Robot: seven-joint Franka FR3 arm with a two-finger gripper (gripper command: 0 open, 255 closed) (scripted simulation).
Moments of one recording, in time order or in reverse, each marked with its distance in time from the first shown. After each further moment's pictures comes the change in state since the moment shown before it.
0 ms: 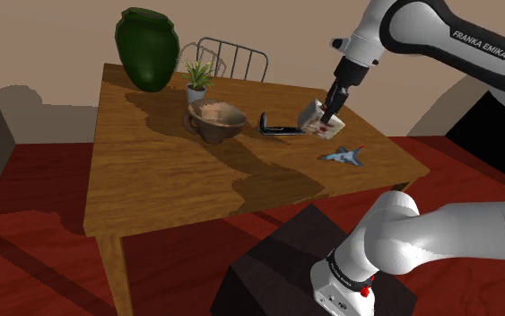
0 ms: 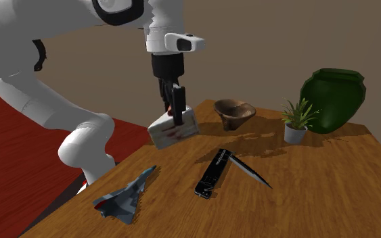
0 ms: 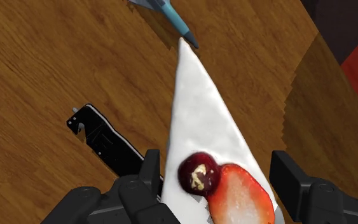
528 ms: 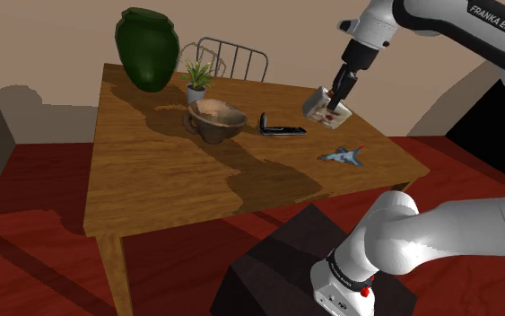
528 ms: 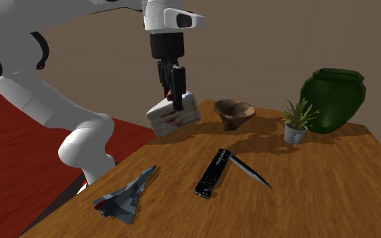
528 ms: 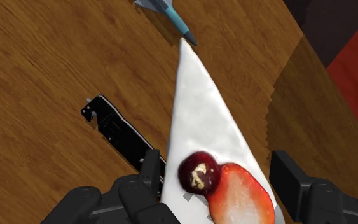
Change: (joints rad) arm 0.008 0.043 0.008 0.137 0.012 -0.094 -0.003
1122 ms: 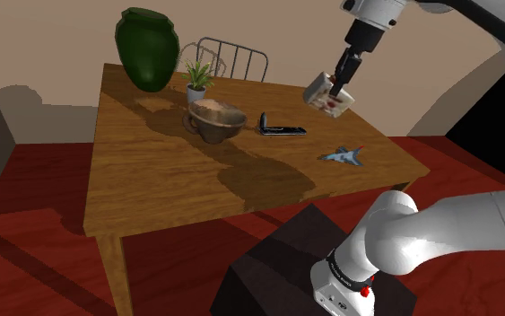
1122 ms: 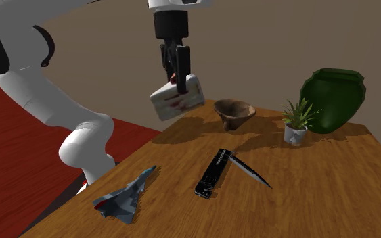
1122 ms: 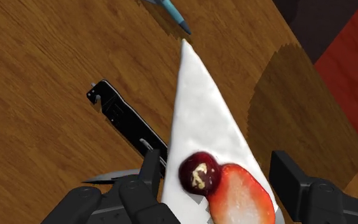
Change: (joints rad) arm 0.015 0.071 0.021 0.151 0.024 -0.082 0.017
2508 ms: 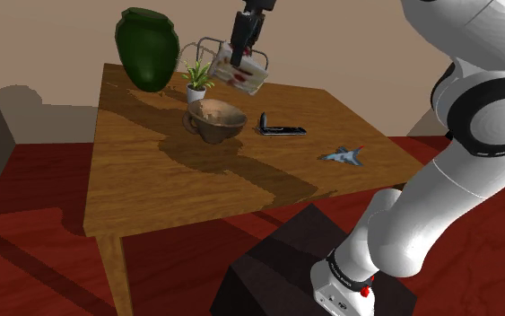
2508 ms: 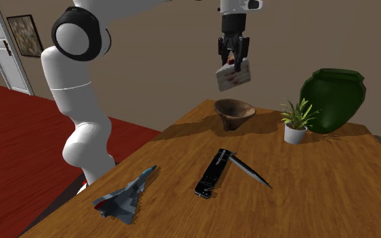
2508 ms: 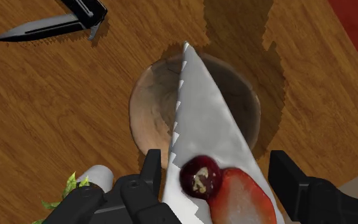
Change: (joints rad) arm 0.124 0.585 0.232 0.561 0.117 0.018 0.343
